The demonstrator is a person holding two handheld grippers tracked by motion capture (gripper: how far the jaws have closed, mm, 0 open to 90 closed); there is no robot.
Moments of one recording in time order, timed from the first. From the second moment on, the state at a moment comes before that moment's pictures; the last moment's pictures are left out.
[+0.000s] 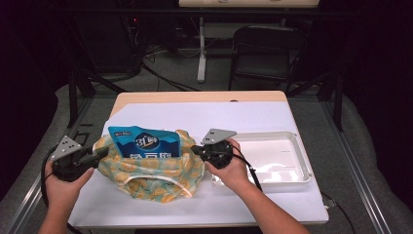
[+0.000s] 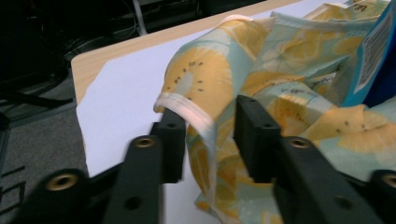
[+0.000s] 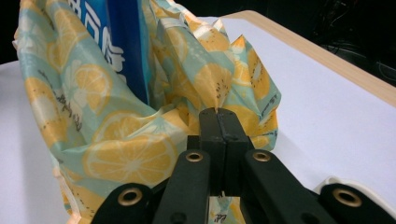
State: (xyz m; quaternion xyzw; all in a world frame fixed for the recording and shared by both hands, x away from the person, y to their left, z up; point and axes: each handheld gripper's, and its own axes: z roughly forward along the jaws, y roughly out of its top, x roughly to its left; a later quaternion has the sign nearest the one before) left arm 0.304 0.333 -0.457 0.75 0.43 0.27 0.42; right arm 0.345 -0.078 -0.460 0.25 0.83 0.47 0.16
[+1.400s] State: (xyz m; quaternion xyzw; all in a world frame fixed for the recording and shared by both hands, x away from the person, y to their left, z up) left arm 0.343 0.332 -0.496 0.75 0.50 0.22 0.37; right arm 0.404 -0.069 -0.495 0.33 0.84 0.40 0.15
